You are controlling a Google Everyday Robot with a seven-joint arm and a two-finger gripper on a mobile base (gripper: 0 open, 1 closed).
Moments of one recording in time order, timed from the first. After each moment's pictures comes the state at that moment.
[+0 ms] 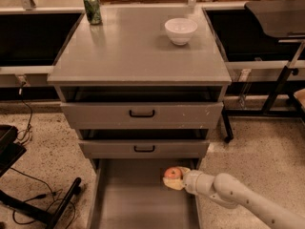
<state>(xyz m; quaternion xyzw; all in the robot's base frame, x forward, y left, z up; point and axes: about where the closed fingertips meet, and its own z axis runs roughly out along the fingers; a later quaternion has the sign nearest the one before) 0.552 -0.105 0.355 -0.27 0.83 0.29 0.40</state>
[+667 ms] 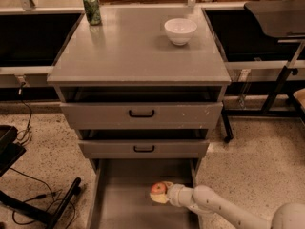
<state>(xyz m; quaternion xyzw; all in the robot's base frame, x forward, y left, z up) 0.545 -0.040 0.213 -0.30 0.82 0.32 0.37</state>
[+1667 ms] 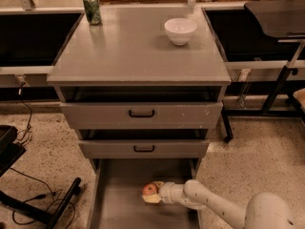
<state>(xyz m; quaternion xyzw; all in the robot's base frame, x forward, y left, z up) 0.552 0.003 0.172 -0.37 0.79 0.34 0.35</state>
